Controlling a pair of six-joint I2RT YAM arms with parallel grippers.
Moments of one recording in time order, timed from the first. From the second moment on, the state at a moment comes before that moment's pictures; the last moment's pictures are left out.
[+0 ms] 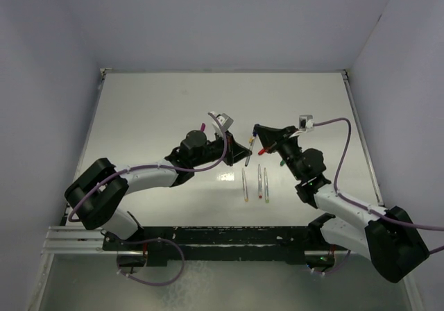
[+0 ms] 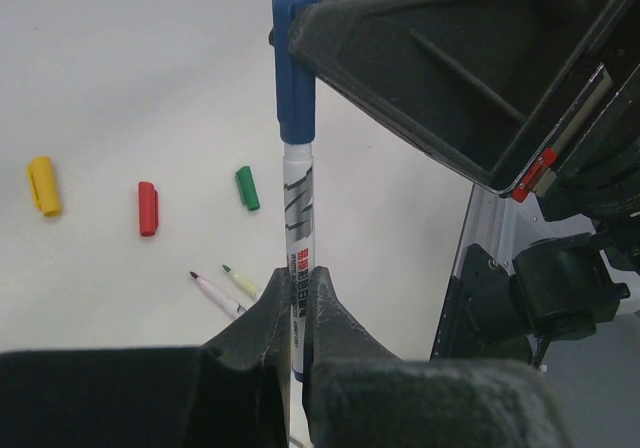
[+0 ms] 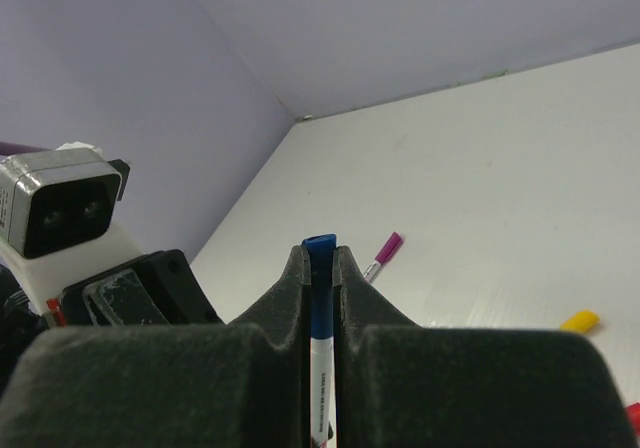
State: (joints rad) left arm -0.82 1.52 0.72 0.70 0.33 -0.54; right arm 0.52 1.04 0.32 0.91 0.02 0.62
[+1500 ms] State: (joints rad) left arm -0.76 1.45 0.67 0.60 0.16 -0.41; right arm 0.61 1.34 0.44 0.98 0.01 0.63
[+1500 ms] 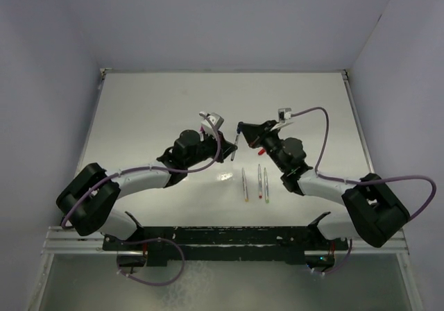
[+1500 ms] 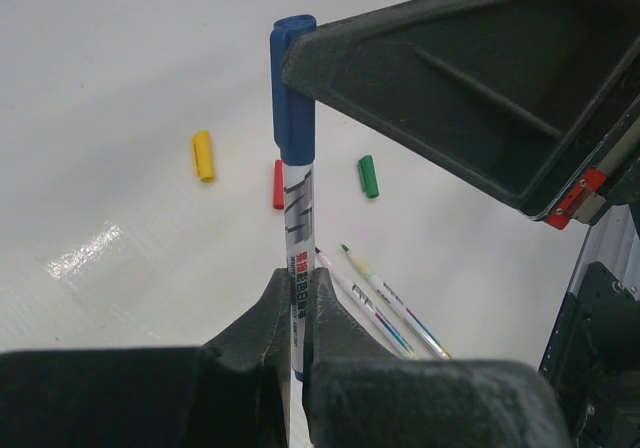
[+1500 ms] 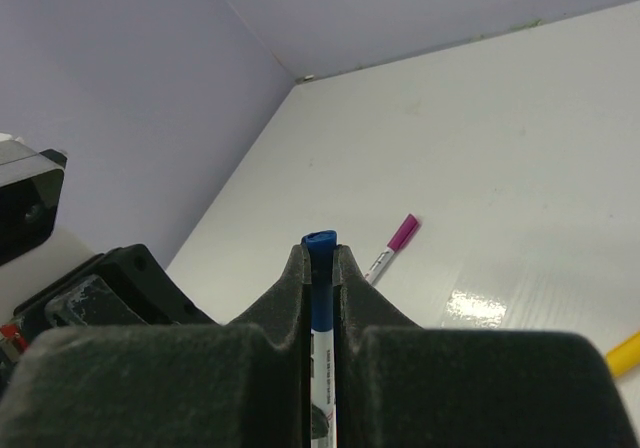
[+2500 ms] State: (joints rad) left arm -0.71 1.59 0.95 0.18 -0.21 -0.18; right arm 0.68 0.84 0.68 0.23 0.52 0.37
